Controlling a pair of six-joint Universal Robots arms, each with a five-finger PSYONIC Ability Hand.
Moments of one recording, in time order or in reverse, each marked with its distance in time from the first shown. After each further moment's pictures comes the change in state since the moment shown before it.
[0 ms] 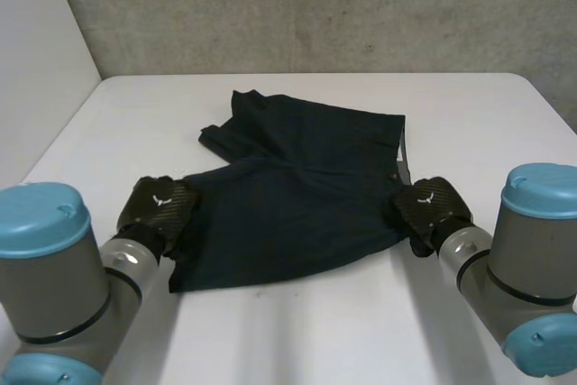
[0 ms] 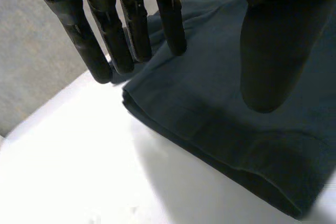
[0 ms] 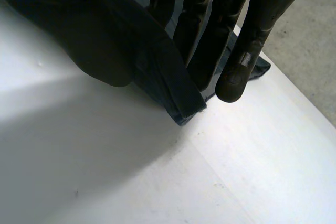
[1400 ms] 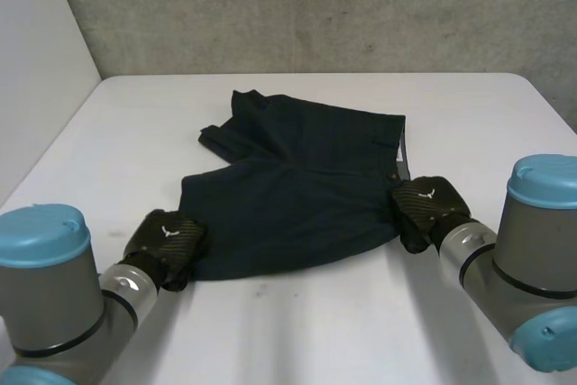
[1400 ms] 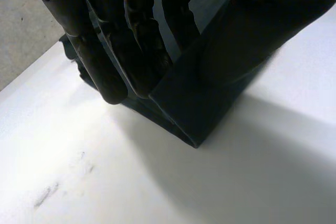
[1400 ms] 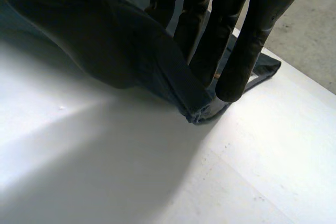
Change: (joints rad) left arm 0.048 -0.052 -0.075 0.007 0.112 0.108; right arm -0.005 -0.016 -0.018 0.043 -0.042 0.173; left_hand 0.583 0.654 0.643 0.661 0.632; right_hand 0.000 0.000 0.016 0.000 0.000
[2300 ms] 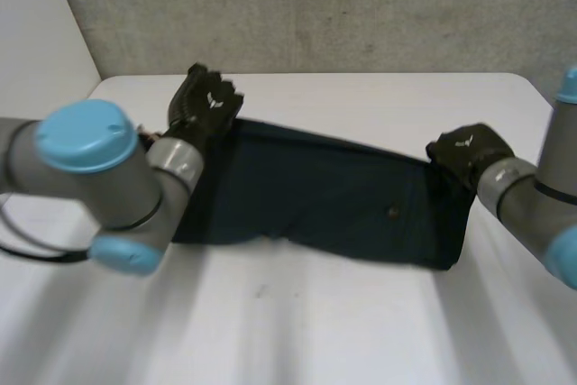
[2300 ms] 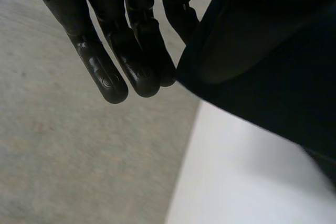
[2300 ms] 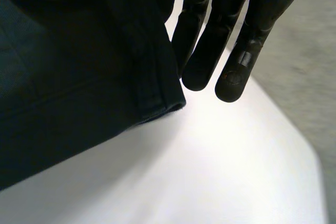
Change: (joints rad) left arm -0.098 -0.255 0.624 0.155 -0.014 0.454; right arm -0.083 0.017 -0.325 0.291 0.087 -0.244; left_hand 0.000 0.001 0.005 0.005 0.027; right_hand 0.000 0.000 0.000 0.000 0.001
